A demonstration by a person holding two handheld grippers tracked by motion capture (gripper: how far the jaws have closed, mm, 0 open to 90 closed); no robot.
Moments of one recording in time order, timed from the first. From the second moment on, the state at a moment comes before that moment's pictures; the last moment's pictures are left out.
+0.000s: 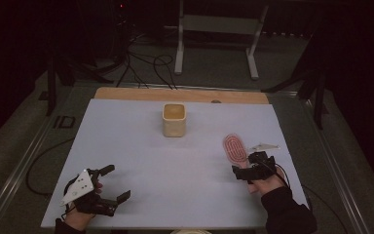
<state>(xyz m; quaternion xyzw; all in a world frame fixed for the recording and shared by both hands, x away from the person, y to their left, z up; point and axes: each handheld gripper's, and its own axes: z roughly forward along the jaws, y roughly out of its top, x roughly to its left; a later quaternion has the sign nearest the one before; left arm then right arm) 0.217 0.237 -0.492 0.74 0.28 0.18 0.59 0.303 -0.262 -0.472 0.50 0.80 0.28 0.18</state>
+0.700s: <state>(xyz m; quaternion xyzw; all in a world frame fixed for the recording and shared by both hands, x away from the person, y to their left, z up) 0.217 0.237 -0.492 0.74 0.28 0.18 0.59 0.317 -0.267 -0.477 0.52 0.81 0.23 0.13</state>
